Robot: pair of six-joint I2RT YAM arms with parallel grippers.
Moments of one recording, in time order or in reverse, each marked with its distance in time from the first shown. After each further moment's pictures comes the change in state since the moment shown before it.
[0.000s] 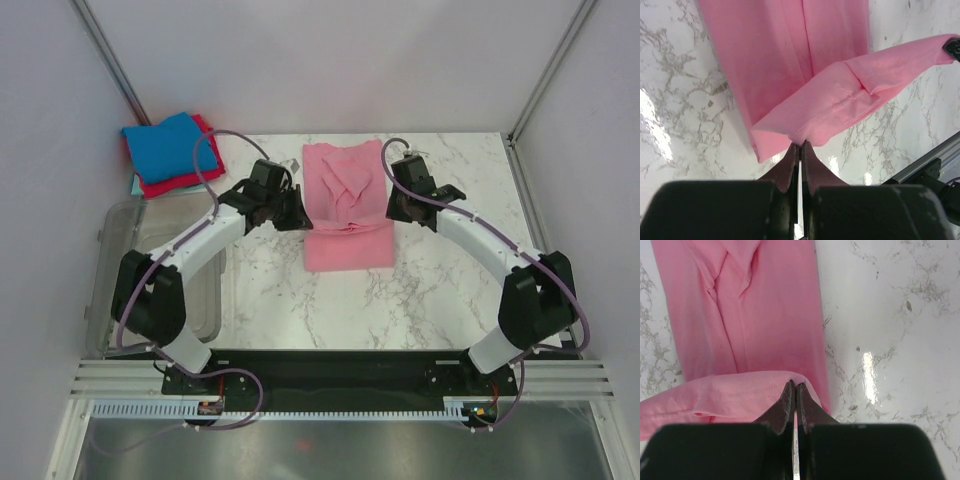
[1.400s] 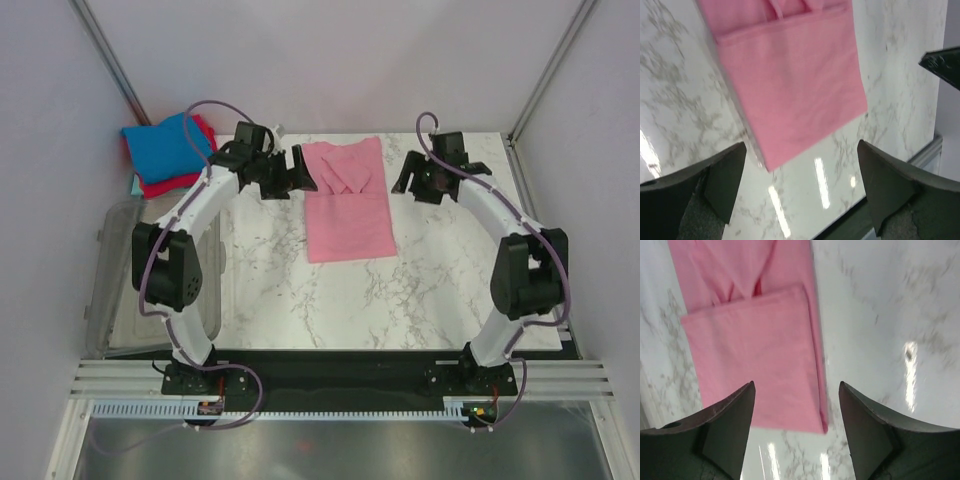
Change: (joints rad) left arm 0.199 0.370 0.521 -0.167 0.185 0.089; right arm -0.294 0.278 0.293 0.002 -0.372 -0.117
